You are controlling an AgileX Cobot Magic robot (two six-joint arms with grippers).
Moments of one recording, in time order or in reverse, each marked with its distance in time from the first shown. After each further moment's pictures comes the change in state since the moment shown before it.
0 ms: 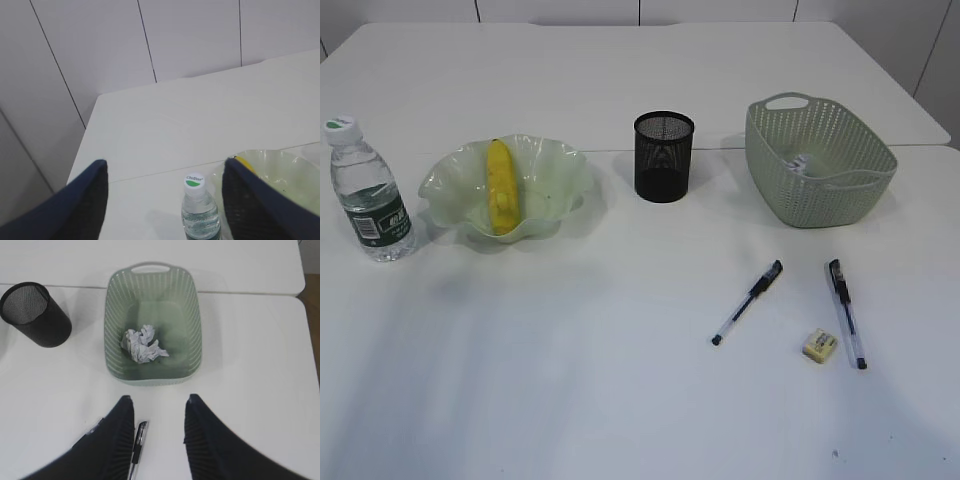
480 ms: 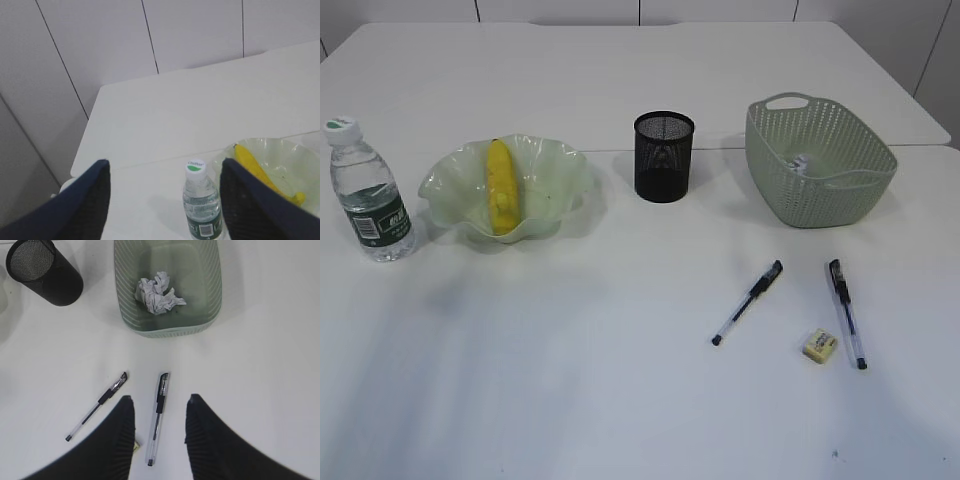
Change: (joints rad) left arm 0.000 -0.048 0.000 0.009 0.086 0.000; right arm 0.000 0.000 0.000 0.039 0.179 0.089
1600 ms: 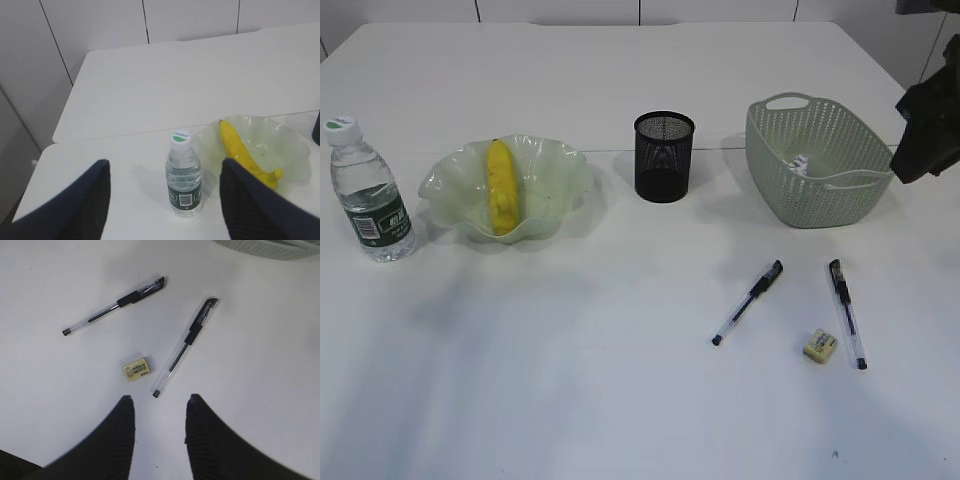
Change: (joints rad) left arm 0.000 -0.012 0.000 -0.091 0.112 0.000; right arm 0.157 -0.002 0.275 -0.029 -0.002 -0.249
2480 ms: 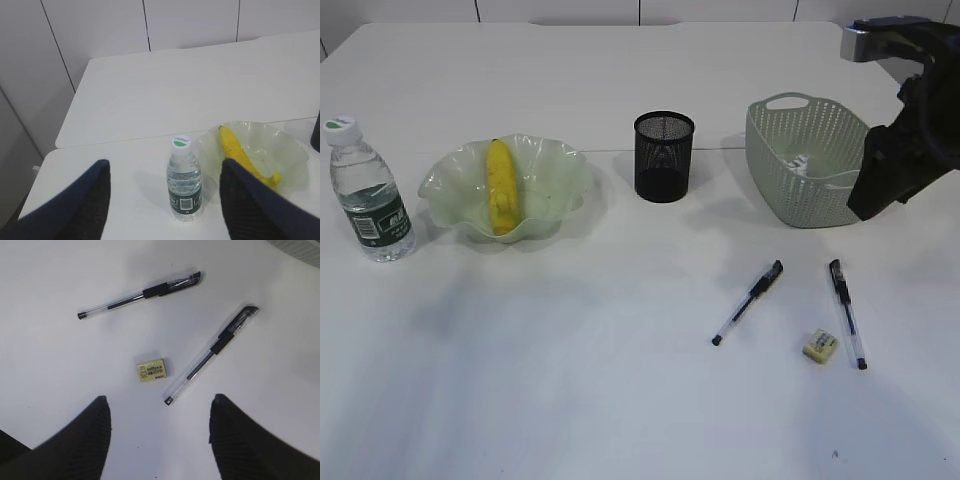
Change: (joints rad) left arm 0.000 -0.036 0.000 -0.001 0.016 0.000; right arm 0.000 0.092 0.009 0.077 -0.006 -0.195
